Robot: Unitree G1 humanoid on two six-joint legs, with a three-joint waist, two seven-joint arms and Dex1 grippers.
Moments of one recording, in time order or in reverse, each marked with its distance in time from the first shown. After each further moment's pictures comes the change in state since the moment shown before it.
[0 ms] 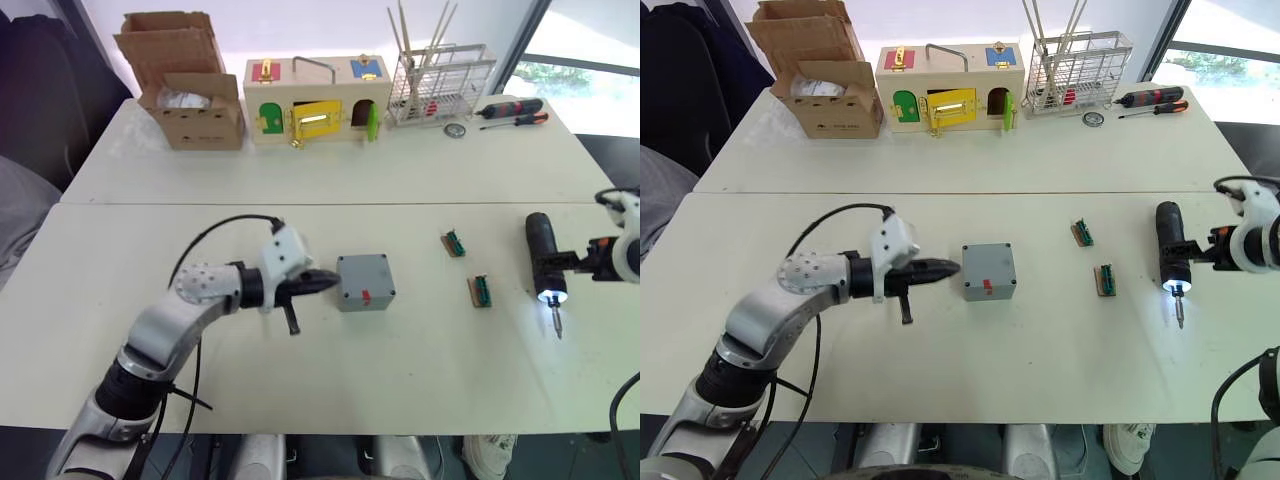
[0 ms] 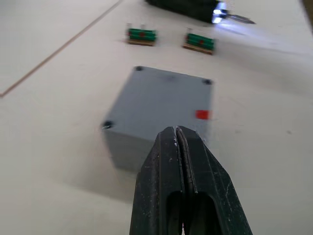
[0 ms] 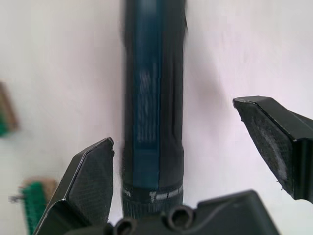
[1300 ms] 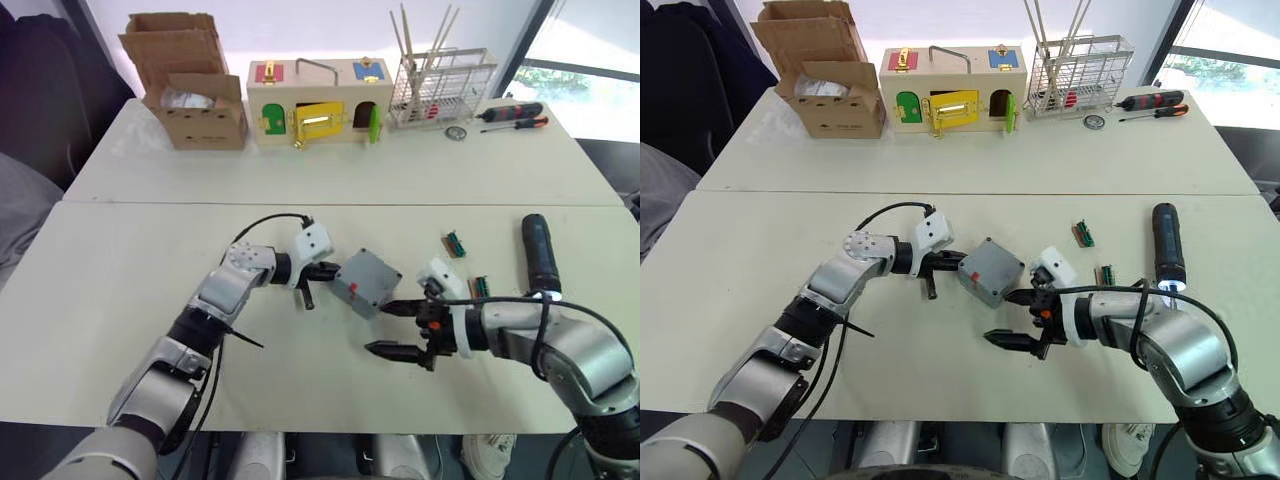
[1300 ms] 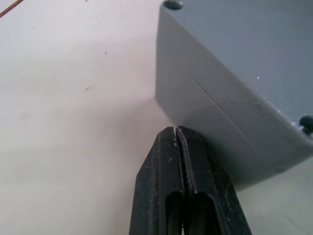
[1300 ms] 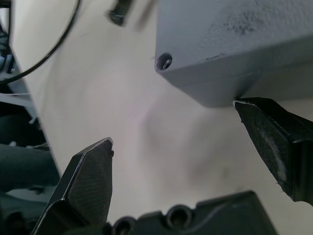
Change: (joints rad) left arm -0.267 -0.219 -0.208 0.697 0.293 -0.373 -0.174; right arm 0.602 0.364 0.053 -1.164 0.347 0.014 -0.043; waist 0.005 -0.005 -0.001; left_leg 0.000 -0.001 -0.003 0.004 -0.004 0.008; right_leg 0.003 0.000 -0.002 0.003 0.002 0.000
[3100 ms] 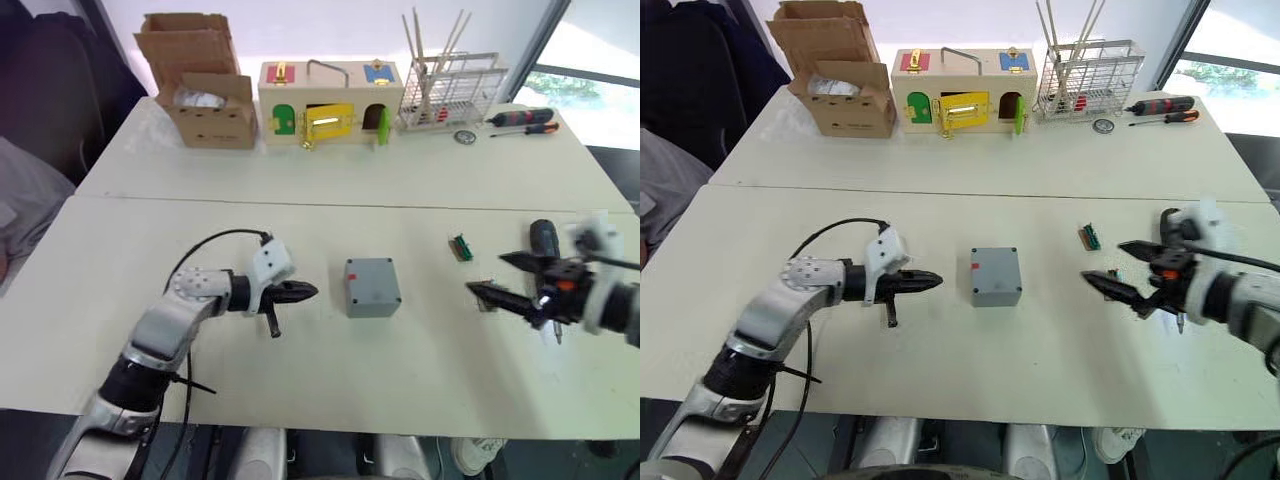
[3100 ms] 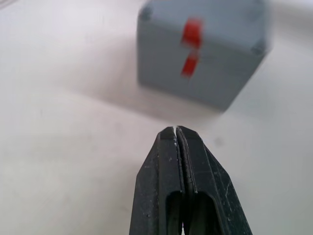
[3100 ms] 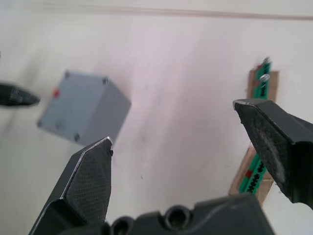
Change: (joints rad) left arm 0.282 0.215 0.200 -0.655 -0.238 0.379 -0.019; right arm 0.184 -0.063 -0.768 -0.002 0.024 0.087 0.007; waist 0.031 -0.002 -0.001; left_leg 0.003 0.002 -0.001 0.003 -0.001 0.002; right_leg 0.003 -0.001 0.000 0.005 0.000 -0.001
